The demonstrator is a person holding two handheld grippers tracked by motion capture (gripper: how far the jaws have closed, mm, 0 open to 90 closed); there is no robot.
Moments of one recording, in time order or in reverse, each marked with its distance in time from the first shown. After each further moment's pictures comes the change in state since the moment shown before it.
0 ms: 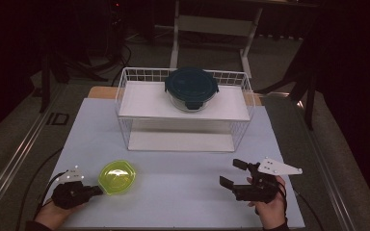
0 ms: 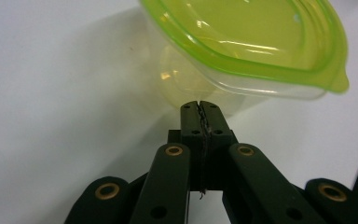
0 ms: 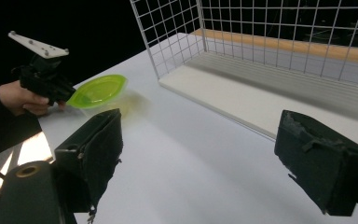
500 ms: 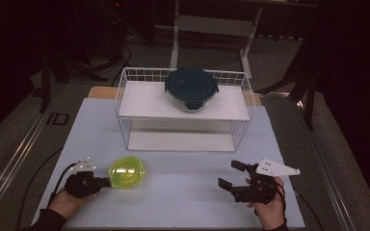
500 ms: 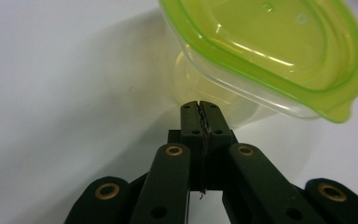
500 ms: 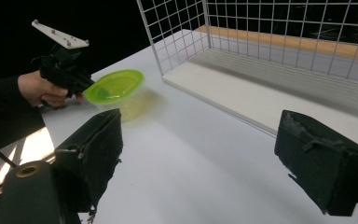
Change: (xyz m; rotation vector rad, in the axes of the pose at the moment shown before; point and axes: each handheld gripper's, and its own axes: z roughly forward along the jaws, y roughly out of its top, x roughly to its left) left arm 0.002 0.028 0.026 0.015 -0.001 0.007; right arm 0.002 -0.003 0.002 0.011 0.015 -0.012
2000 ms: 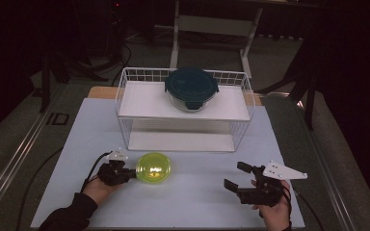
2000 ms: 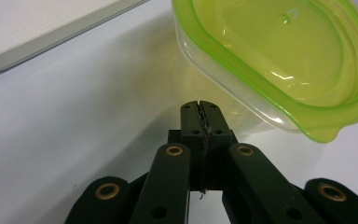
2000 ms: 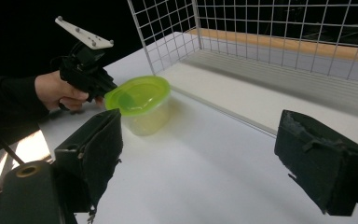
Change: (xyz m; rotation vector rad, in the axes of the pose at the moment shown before) left arm -0.028 0.052 0.061 0.037 -0.050 0.037; right arm -0.005 -0.006 -0.013 -0.019 -0.029 0.007
